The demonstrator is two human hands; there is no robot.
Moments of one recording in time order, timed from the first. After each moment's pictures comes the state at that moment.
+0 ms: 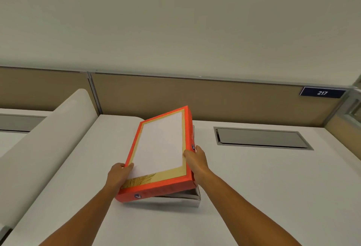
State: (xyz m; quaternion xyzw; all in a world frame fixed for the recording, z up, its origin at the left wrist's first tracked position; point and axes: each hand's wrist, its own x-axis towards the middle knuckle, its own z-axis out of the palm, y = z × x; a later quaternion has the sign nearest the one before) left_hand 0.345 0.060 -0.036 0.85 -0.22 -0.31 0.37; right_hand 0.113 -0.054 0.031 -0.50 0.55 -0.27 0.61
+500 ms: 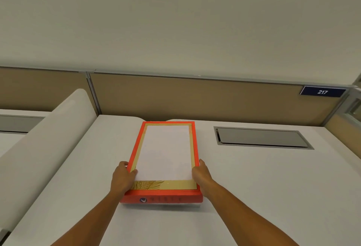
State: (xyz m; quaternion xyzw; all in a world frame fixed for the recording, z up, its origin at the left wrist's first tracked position) left_hand 0.325 0.058 -0.042 0.86 -0.27 -0.25 0.35; right_hand 0.095 -0.056 -0.017 -0.54 0.63 -0.15 0.54
